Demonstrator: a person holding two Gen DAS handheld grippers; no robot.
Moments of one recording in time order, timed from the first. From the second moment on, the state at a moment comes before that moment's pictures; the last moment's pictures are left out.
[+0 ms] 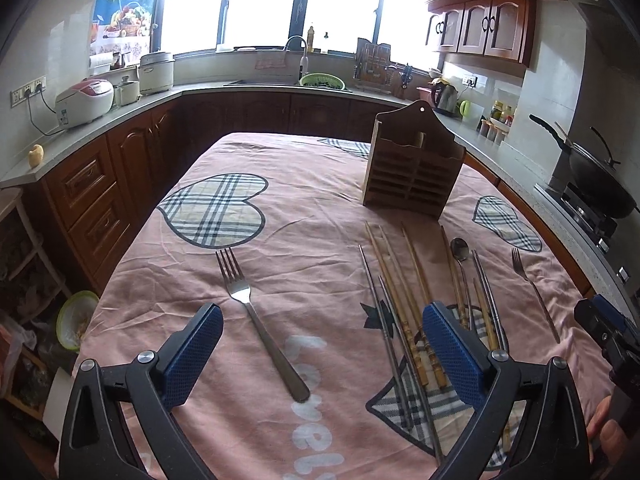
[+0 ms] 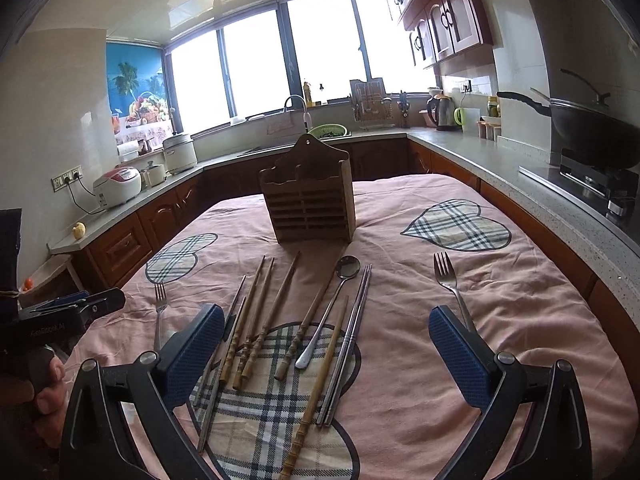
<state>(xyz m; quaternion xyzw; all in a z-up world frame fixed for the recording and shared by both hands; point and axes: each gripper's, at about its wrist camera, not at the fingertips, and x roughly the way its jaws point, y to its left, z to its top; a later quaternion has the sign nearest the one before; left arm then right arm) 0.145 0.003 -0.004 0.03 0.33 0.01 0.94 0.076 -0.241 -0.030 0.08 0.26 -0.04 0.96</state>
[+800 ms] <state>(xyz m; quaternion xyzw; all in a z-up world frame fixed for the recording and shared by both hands) 0.336 -0.014 -0.041 0.03 0.43 -0.01 0.90 0.216 -0.308 -0.082 0.15 0.40 -0.05 0.90</state>
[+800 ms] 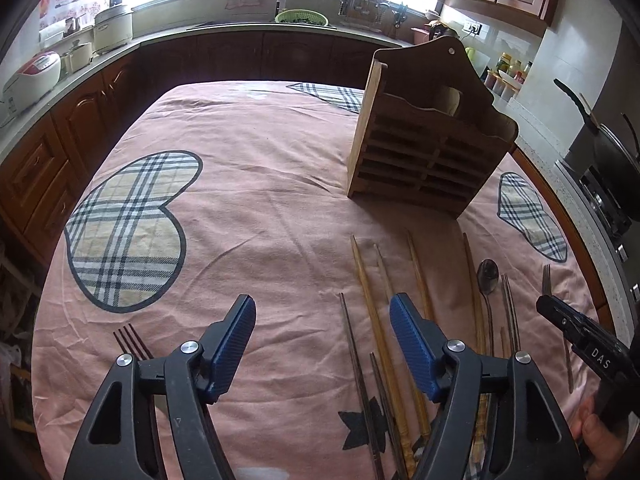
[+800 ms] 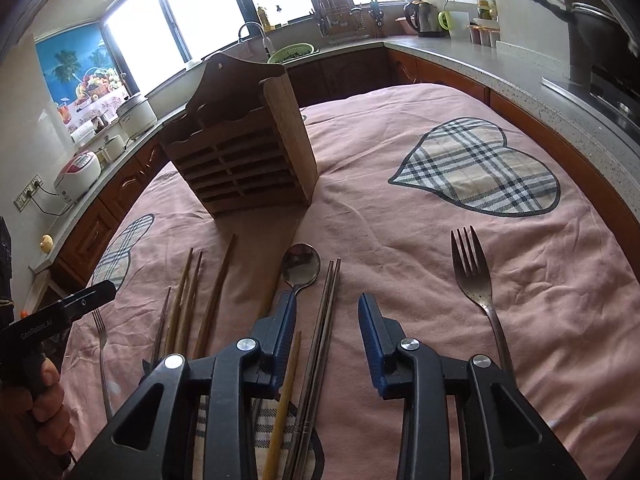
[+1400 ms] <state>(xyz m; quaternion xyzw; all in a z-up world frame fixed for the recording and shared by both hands) 0.421 -0.046 -0.117 0.02 0.51 -0.03 0.86 0.266 -0.313 -0.112 0.12 0.47 -0.06 0.87</state>
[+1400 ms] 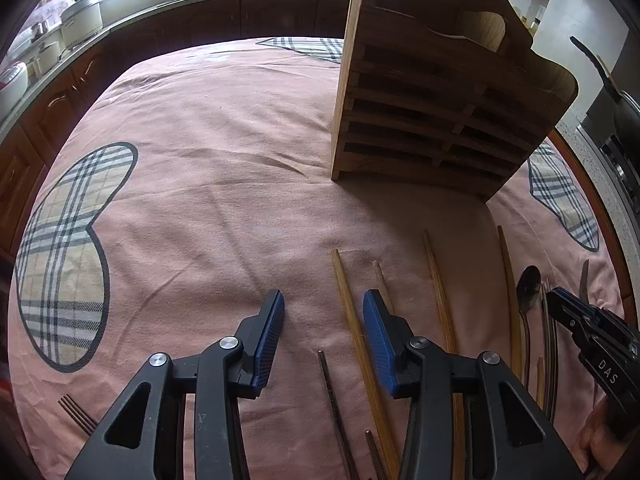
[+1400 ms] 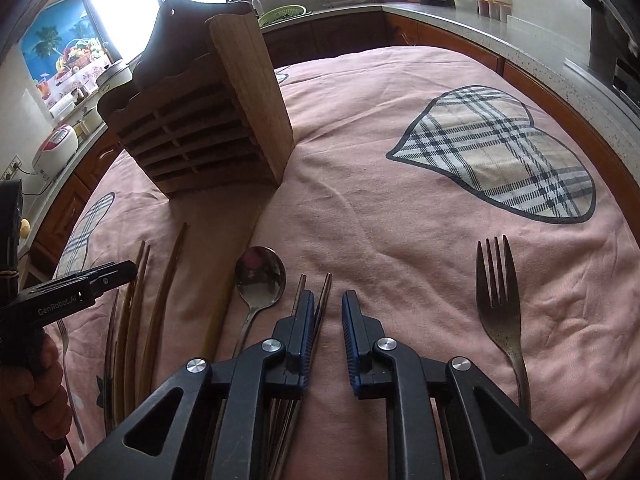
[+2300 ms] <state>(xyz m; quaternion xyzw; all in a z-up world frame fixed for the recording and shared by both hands) 0.317 -0.018 0.008 -0.04 0.40 -0.09 0.91 0.236 -0.311 -0.019 0.15 0.36 -0.01 0.92</state>
